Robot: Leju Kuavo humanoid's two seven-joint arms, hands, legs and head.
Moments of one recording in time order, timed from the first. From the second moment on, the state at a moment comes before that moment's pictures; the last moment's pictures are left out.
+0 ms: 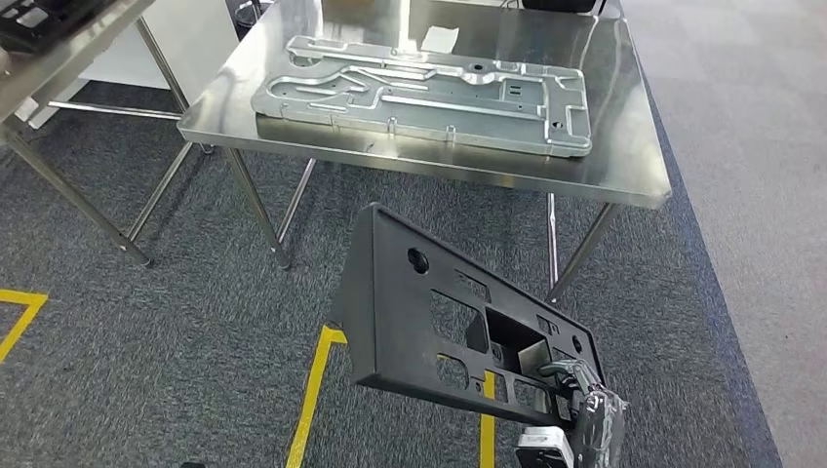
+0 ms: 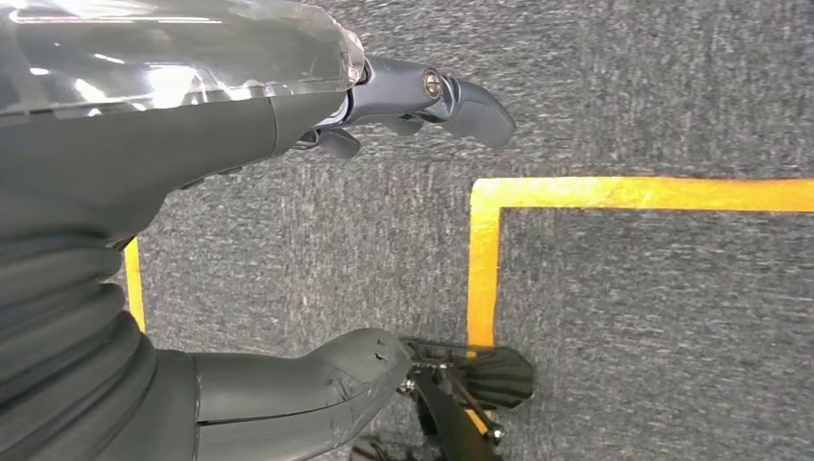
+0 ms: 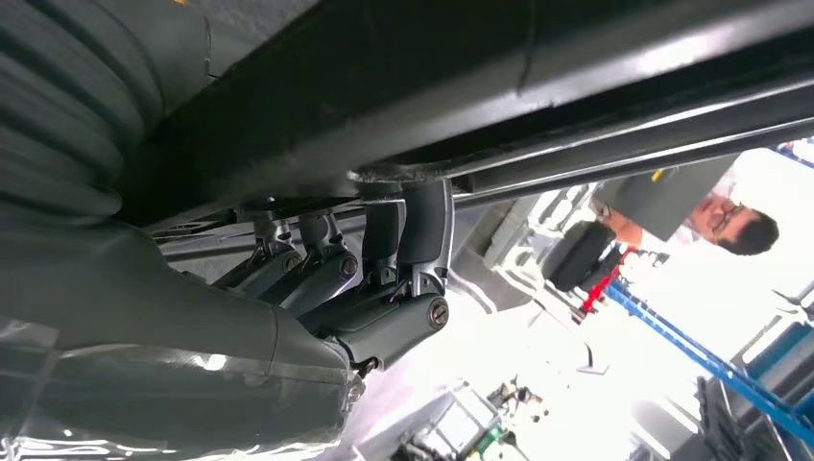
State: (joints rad) left arm -0.07 -0.06 1.33 -0.24 -1.25 -0.01 -0.34; right arm 0.32 0.19 0.24 -1.81 0.76 -0.70 -0.24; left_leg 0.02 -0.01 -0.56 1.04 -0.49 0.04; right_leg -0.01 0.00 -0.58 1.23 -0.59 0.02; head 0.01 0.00
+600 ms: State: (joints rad) left arm -0.08 -0.05 1.29 -0.23 -1.29 -0.02 -0.33; right arm 0.16 0.20 0.12 -1.89 1.55 -0.70 -0.11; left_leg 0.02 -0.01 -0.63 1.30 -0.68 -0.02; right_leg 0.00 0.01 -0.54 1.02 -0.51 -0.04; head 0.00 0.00
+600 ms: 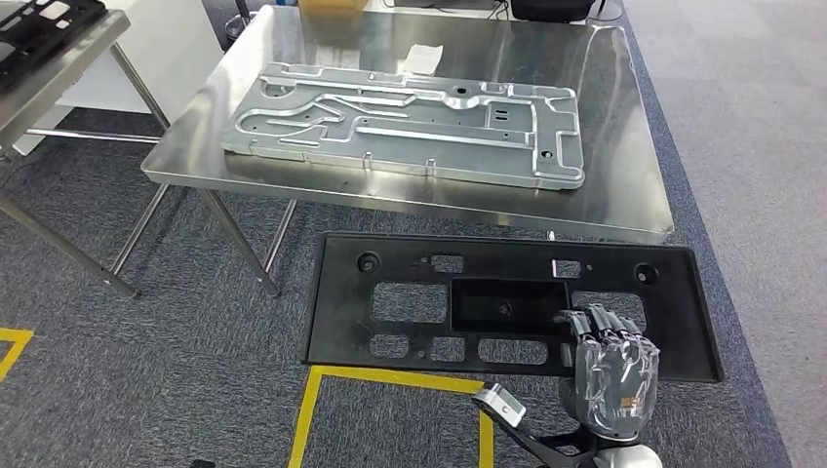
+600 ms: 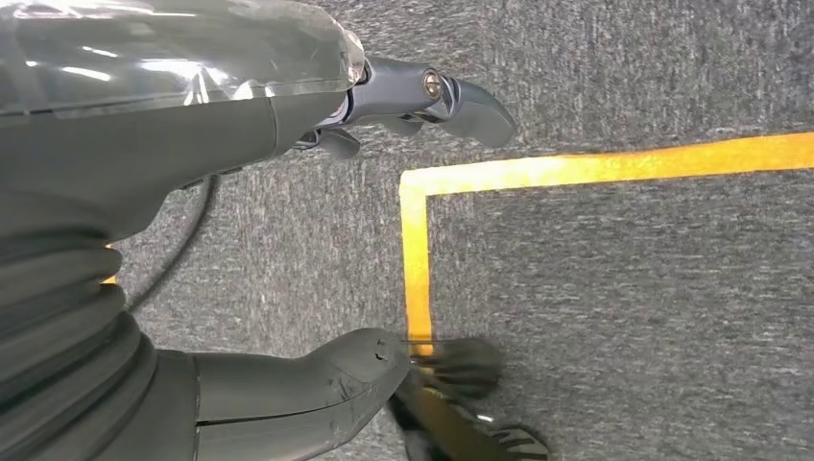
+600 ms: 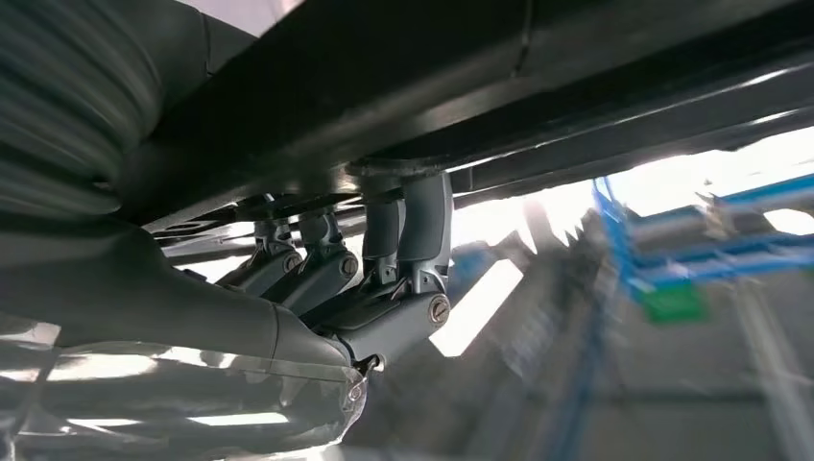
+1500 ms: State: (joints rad) left arm -0.09 -0.05 1.28 -0.23 -1.30 -0.02 -0.32; right arm 0.17 0.21 -0.05 -1.88 1.57 -0.70 -0.39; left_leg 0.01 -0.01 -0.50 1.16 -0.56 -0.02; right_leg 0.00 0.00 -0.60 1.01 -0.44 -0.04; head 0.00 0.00
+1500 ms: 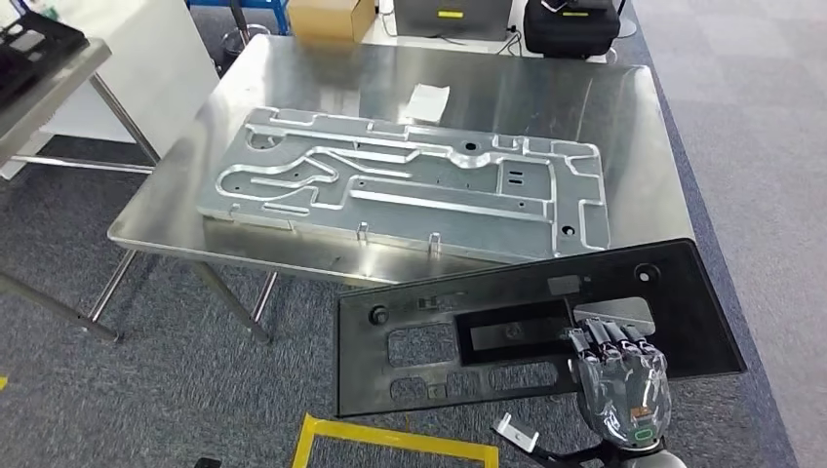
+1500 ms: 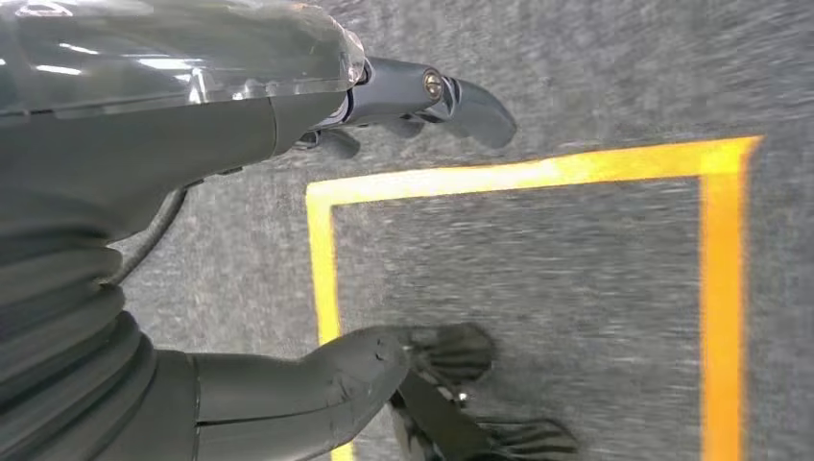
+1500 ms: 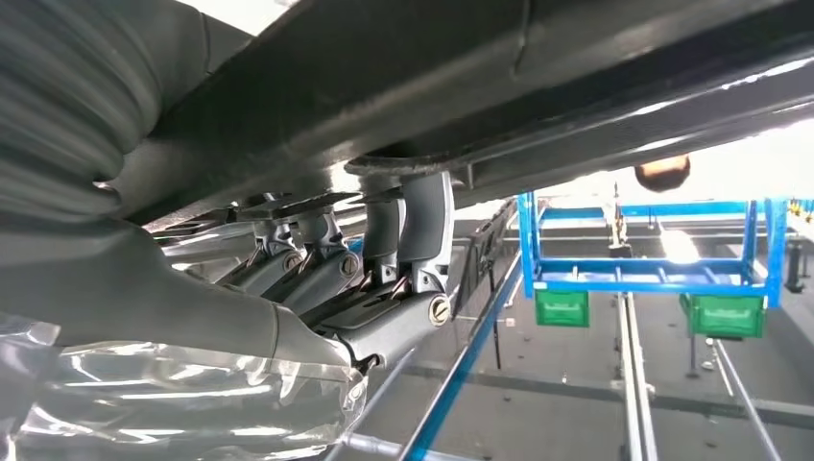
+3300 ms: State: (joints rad) left arm -0.12 -0.03 1.20 -0.23 -1.37 -0.04 -0.31; right arm -0.57 0.05 0.21 -1.01 1.46 -0.42 0.12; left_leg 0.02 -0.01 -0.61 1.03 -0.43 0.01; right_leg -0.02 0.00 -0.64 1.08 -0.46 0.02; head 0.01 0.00
